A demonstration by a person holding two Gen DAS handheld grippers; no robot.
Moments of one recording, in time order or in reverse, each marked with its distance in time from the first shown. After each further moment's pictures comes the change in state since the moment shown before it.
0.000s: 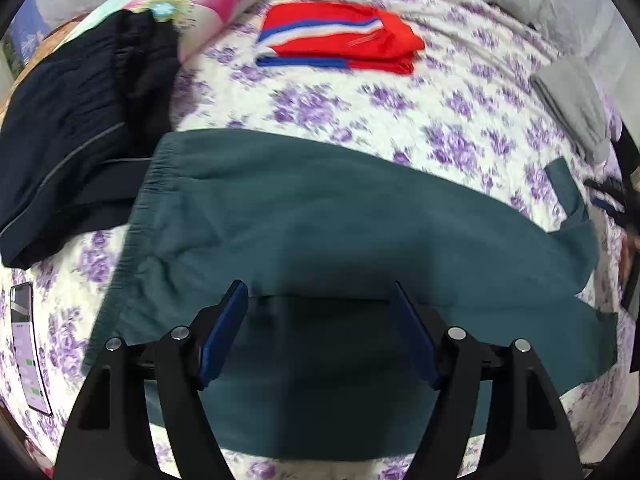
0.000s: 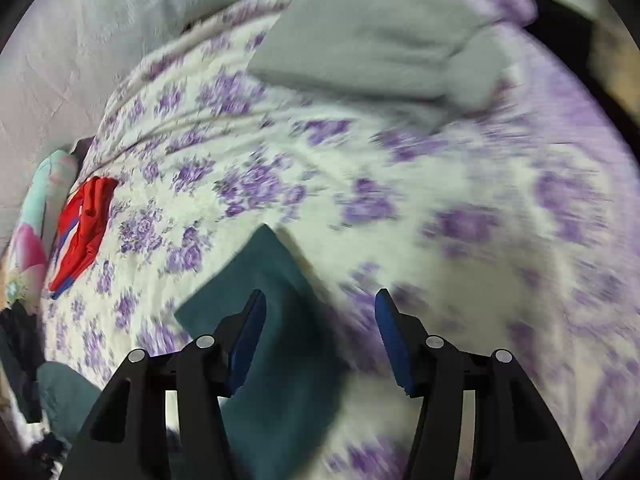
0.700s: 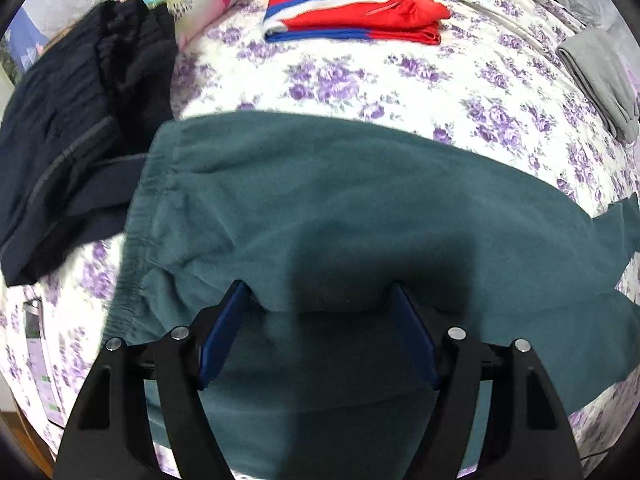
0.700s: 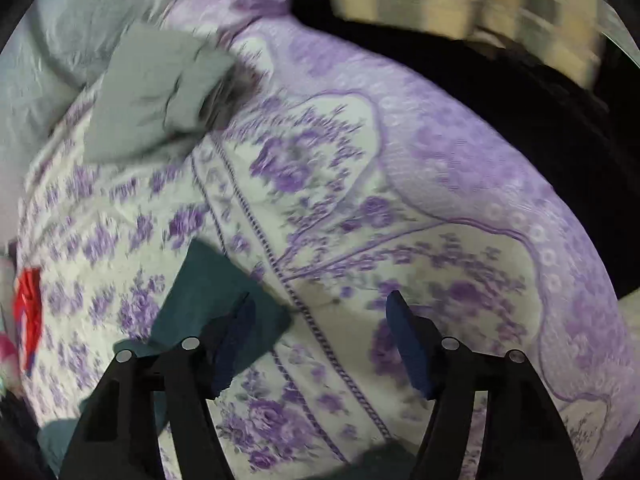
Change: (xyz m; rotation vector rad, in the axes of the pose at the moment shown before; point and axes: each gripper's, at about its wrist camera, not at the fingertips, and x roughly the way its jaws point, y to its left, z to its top) left arm 0.018 0.002 0.000 0.032 0.053 0.115; right arm -0.105 -0.157 -0.068 0.368 -0.111 -0.252
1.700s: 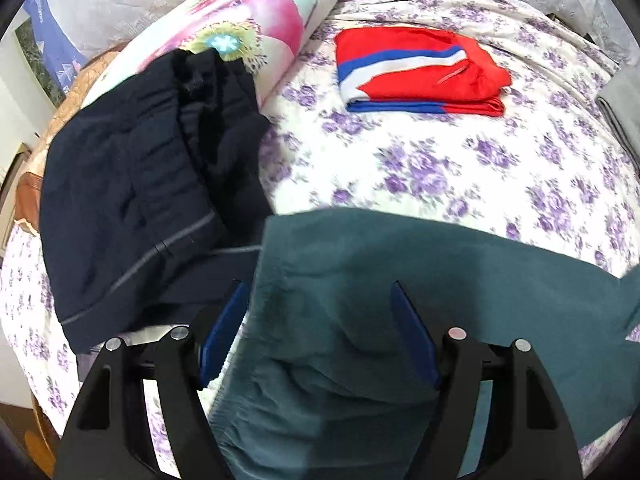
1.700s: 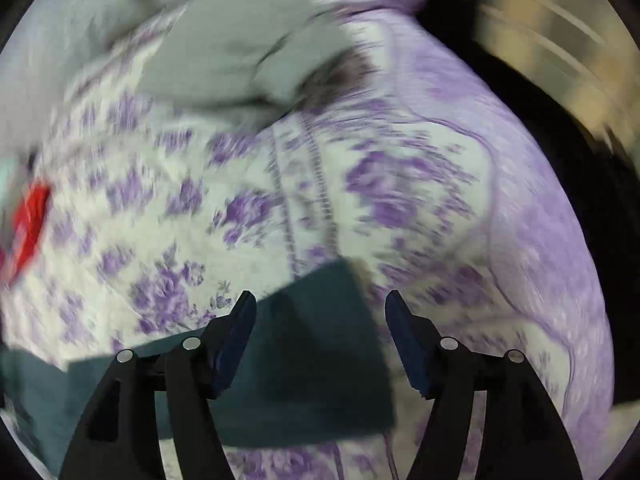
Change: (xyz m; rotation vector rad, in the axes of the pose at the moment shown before) left arm -0.019 0.054 0.053 -0.040 -0.100 0.130; right arm 0.041 0.070 0.029 -0.405 0.064 0.032
